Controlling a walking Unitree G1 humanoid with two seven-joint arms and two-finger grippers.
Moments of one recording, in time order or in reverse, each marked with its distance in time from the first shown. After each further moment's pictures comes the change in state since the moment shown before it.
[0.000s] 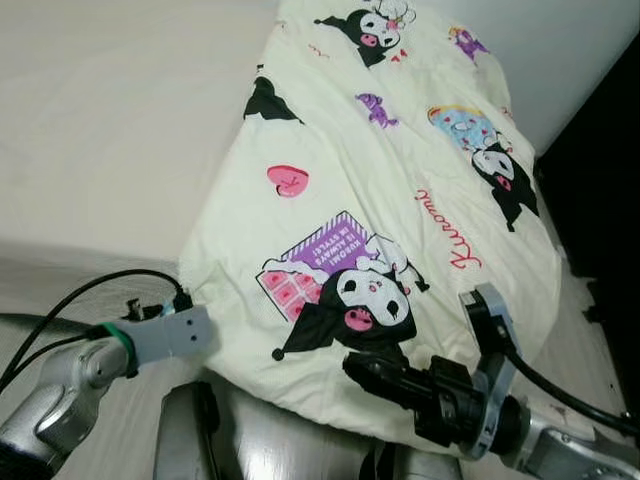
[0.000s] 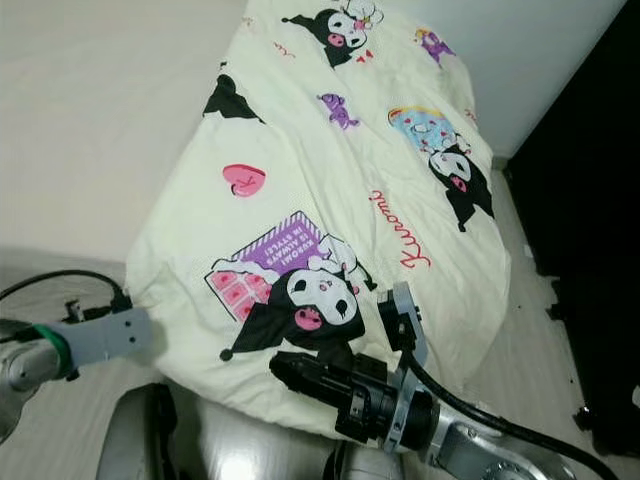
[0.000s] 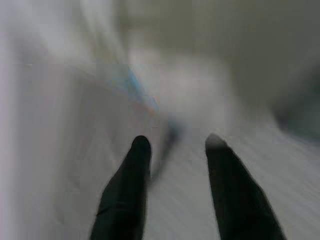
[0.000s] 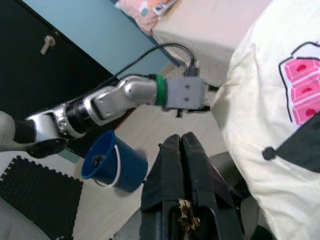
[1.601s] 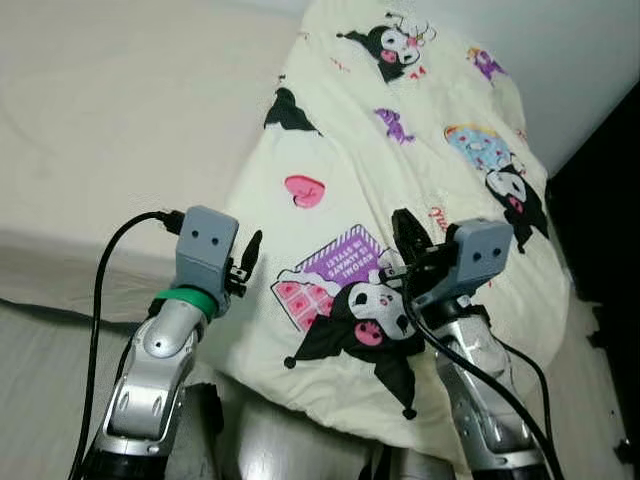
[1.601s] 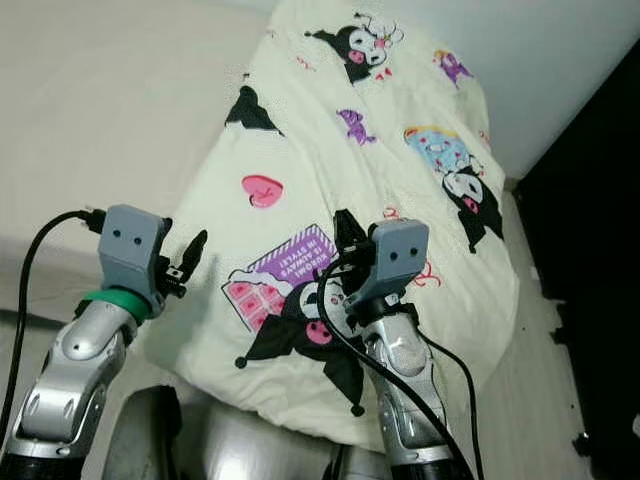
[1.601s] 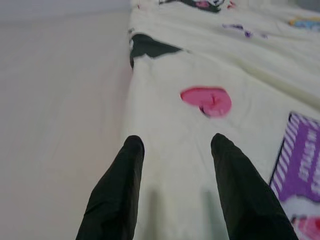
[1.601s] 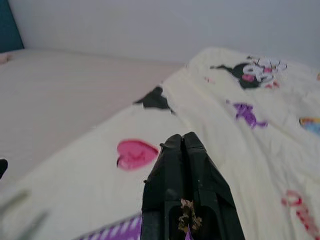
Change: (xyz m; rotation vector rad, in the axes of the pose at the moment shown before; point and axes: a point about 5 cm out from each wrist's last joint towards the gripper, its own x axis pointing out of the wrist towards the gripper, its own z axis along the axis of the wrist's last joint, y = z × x) left arm -0.018 0.039 0.134 -0.954 -0.701 0.413; right arm 0.046 -0.067 0.054 -0.686 -0.542 -0.821
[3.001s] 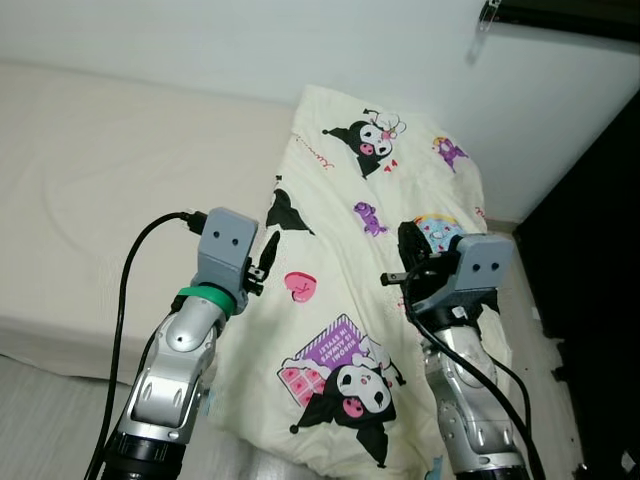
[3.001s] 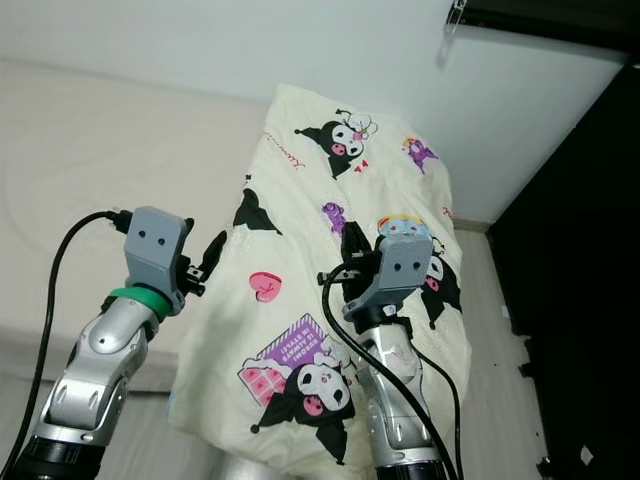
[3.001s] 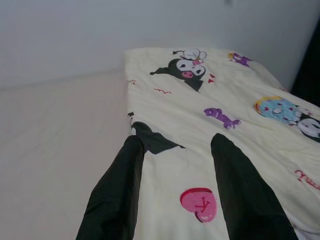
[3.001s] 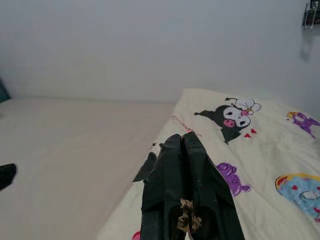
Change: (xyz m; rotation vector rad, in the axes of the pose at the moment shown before) left arm 0.012 -0.016 -0.009 -0.019 0.001 -0.048; right arm -0.005 0.002 -0.024 0.102 0.044 -0.081
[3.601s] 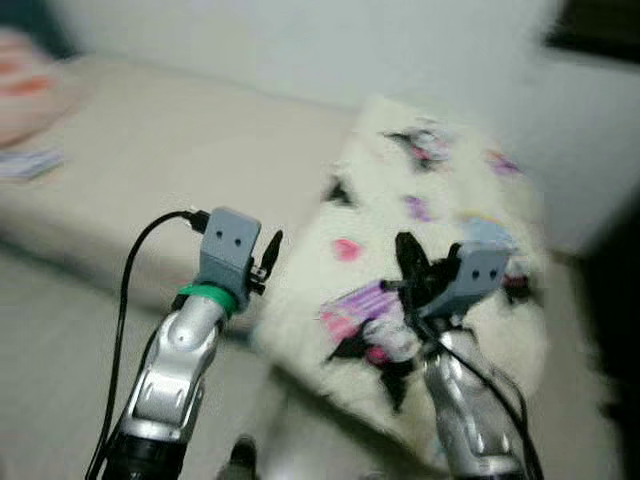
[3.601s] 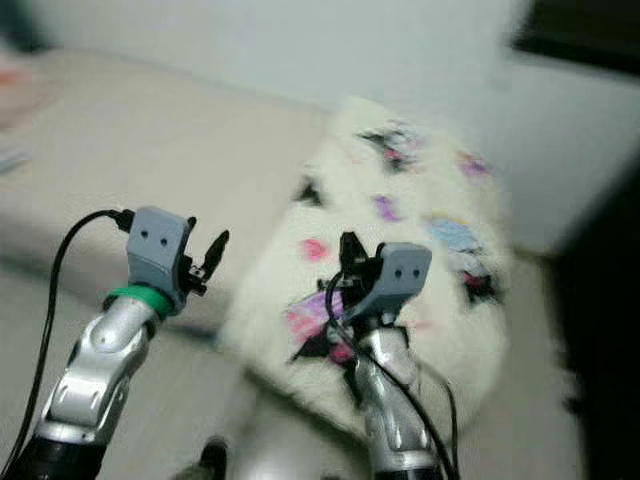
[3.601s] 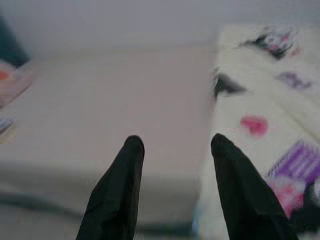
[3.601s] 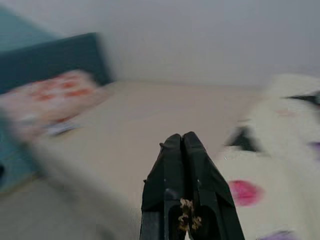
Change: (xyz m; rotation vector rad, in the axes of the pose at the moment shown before) left arm -0.008 0.005 -0.010 0.010 0.036 0.018; right arm -0.002 0.004 -0.004 0.054 0.030 0.004
